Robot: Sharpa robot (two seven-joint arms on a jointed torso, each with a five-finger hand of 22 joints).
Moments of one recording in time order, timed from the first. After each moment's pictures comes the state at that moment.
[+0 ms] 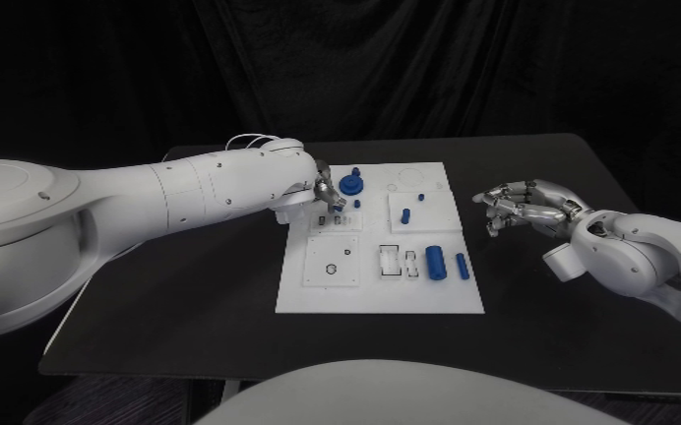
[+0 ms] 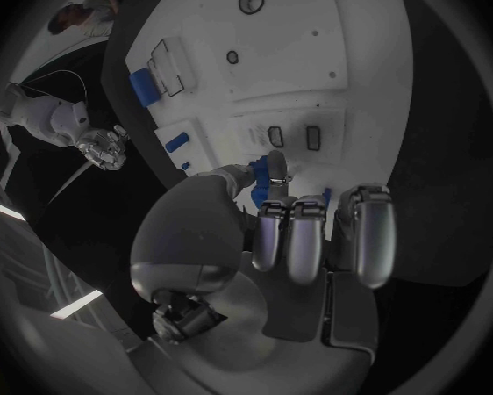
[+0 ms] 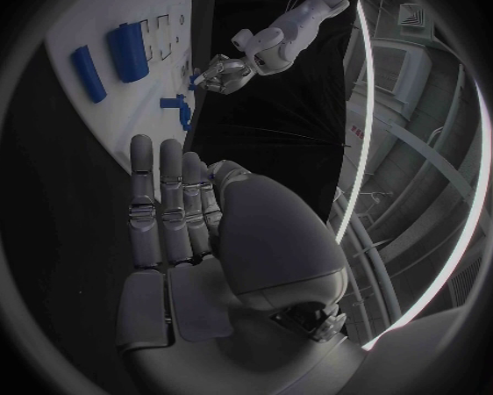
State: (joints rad) left arm 1.23 -0.52 -0.21 1.13 -0.94 0.03 -0.58; left_hand 1.18 -0.08 0.35 0.28 0.54 0.92 0.02 0.59 0.81 1.47 -0.05 1.57 1.31 1.47 -0.08 1.57 1.31 0.04 1.45 0.03 1.44 1.31; right arm 1.16 -0.93 -0.25 1.34 -0.25 -0.02 0.23; right_hand 1.49 0.04 0.20 0.28 0.62 0.70 0.19 0.47 0.13 0.79 0.11 0.98 0.46 0.98 0.05 0.89 0.58 0.16 1.04 0.16 0.33 1.27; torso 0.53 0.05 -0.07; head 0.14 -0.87
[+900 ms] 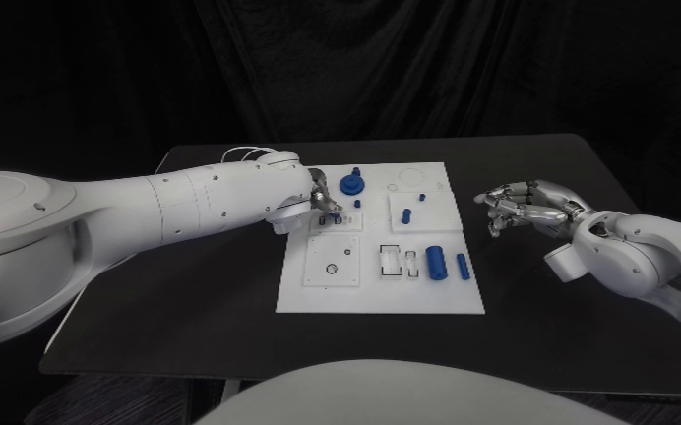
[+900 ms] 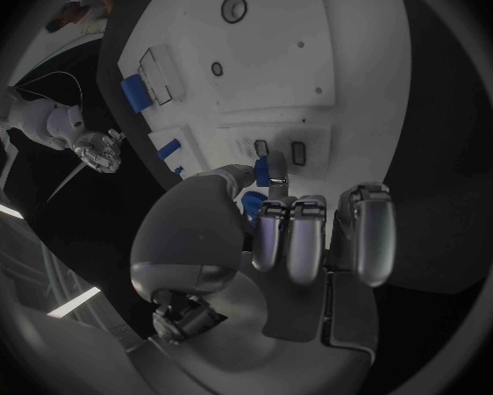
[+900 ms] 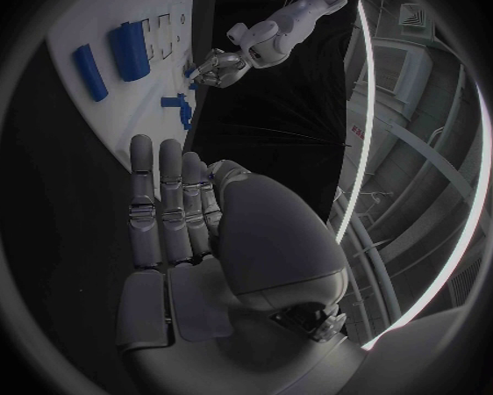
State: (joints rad) left arm 1.19 -0.55 -0.21 1.16 -0.96 -0.03 -0.58; left_hand 1.18 -0.08 0.35 0.28 0.54 0.92 0.02 0.59 0.81 1.47 -0.05 1.57 1.31 1.47 -0.08 1.57 1.31 0.04 1.44 0.03 1.43 1.31; right arm 1.16 -0.94 -0.25 1.34 -0.25 -0.02 0.23; right_hand 1.50 0.03 0.21 0.28 0.63 0.70 0.19 0.47 0.13 0.79 0.11 0.98 0.45 0.97 0.05 0.89 0.58 0.16 1.04 0.16 0.34 1.27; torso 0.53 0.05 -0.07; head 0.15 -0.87
